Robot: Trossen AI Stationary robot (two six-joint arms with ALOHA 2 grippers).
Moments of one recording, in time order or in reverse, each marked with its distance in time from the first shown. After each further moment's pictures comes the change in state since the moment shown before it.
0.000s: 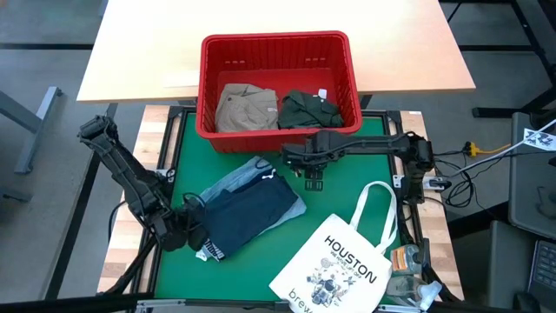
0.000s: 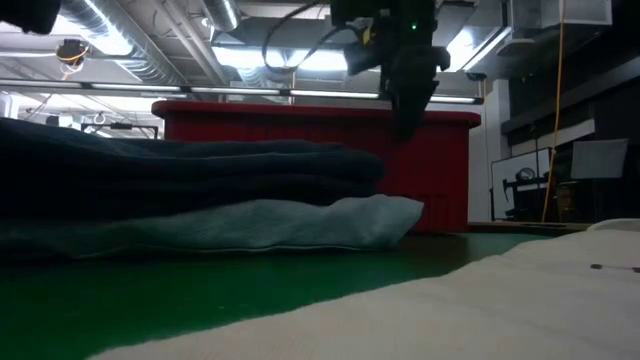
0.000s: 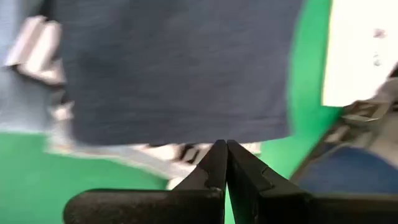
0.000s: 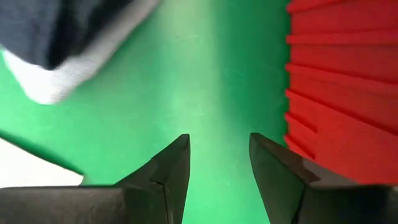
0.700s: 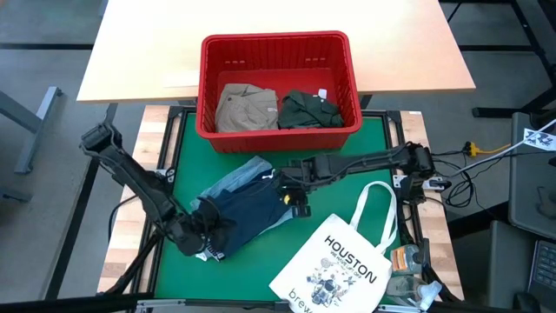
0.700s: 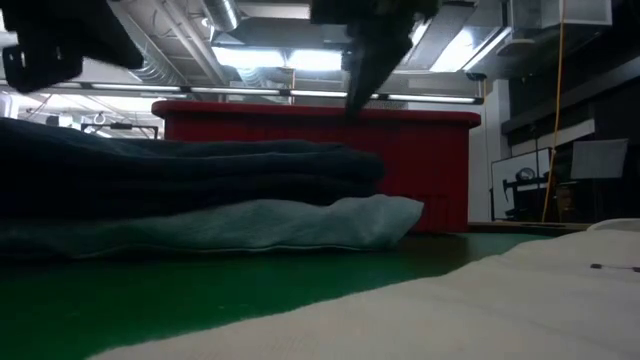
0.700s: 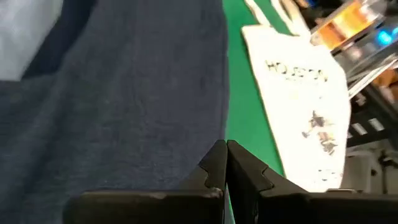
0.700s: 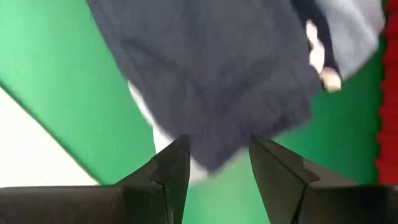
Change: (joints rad) left arm 0.100 0.174 0.000 0.369 -0.395 0.398; right arm 0.160 0.019 0.000 0.311 -0.157 -0.003
